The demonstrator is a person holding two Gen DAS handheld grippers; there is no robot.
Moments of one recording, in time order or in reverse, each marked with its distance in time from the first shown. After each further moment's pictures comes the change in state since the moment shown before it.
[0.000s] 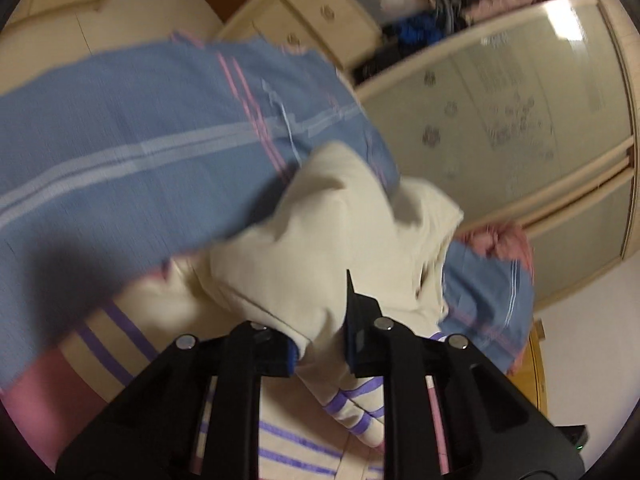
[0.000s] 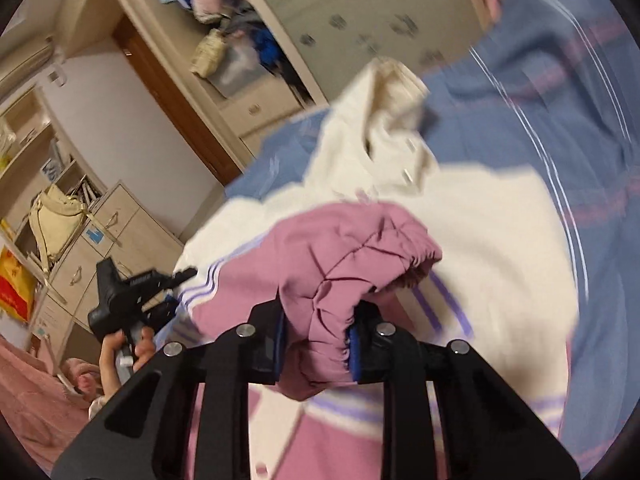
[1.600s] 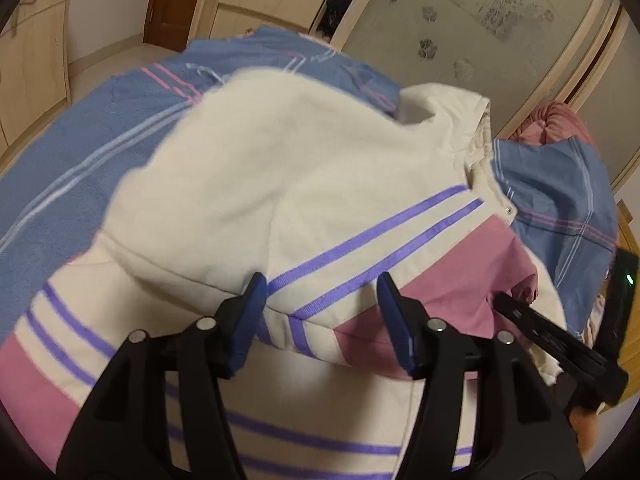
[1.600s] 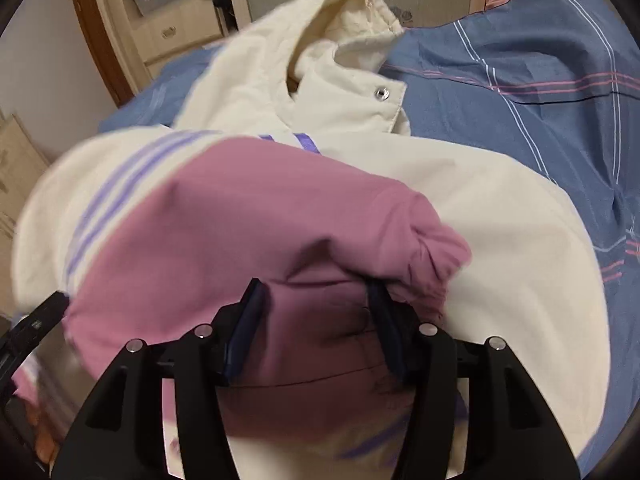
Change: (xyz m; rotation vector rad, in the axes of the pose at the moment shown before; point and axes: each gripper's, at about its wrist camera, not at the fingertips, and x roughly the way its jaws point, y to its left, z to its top) left arm 0.046 -0.067 -0.075 0.428 0.085 0.257; right arm 0.116 -0.068 -0.013 -0.040 0.208 -0.326
